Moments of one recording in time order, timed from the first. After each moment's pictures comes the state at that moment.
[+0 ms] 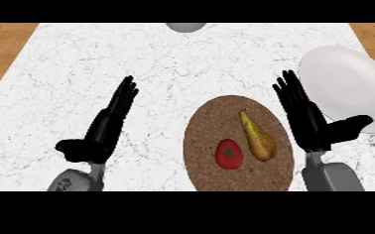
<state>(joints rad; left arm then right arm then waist) -0.13 0.24 -0.34 -1.50 0.27 0.16 -0.16 -0.14 -0.20 0.08 -1.42 -0.39 -0.01 -0.08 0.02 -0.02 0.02</state>
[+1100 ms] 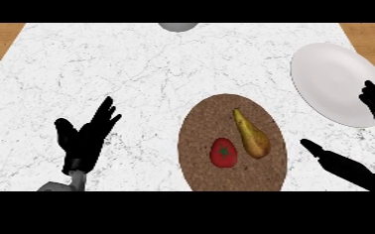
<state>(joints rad) -0.02 0.28 -0.25 -1.44 0.32 0.21 0.14 0.16 -0.40 0.03 -1.98 0.12 -0.42 0.03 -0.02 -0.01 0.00</state>
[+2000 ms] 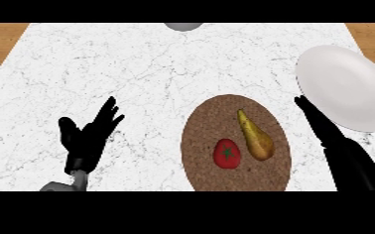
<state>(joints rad) -0.02 0.26 -0.24 -1.45 0.30 0.20 0.17 -0.01 -0.56 0.40 -2.23 0.47 -0.04 0.86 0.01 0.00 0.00</state>
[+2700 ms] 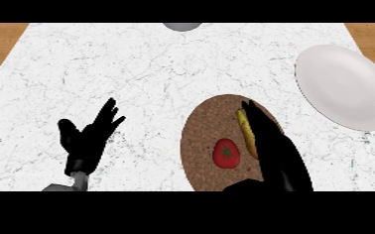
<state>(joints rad) -0.01 0.23 -0.21 -1.46 0.27 0.17 0.17 -0.14 -0.27 0.60 -2.00 0.67 0.02 1.00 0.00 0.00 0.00</state>
